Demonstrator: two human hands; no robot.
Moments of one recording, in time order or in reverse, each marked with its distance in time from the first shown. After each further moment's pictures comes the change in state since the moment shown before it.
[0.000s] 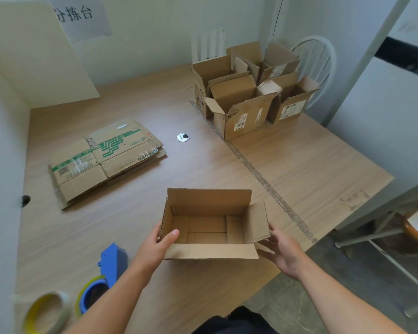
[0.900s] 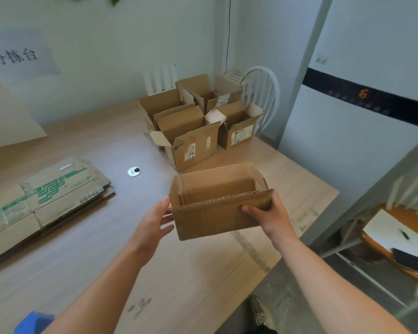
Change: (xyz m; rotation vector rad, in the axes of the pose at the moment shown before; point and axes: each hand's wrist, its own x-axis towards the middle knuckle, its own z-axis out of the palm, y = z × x) left_hand 0.027 0.173 0.130 -0.217 -0.211 0.187; right_hand 0.025 -0.133 -0.098 -0.137 0.260 -0.630
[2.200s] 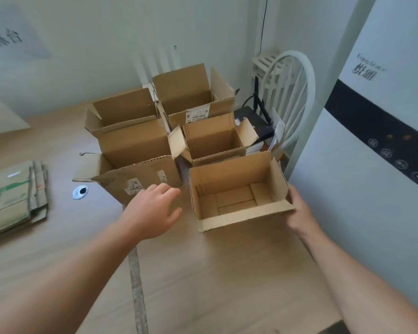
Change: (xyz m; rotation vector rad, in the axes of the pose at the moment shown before) left_hand 0.287 0.080 0.209 1.616 0.146 0.229; right_hand 0.440 0.076 -0.190 -0.272 -0.355 -0.002
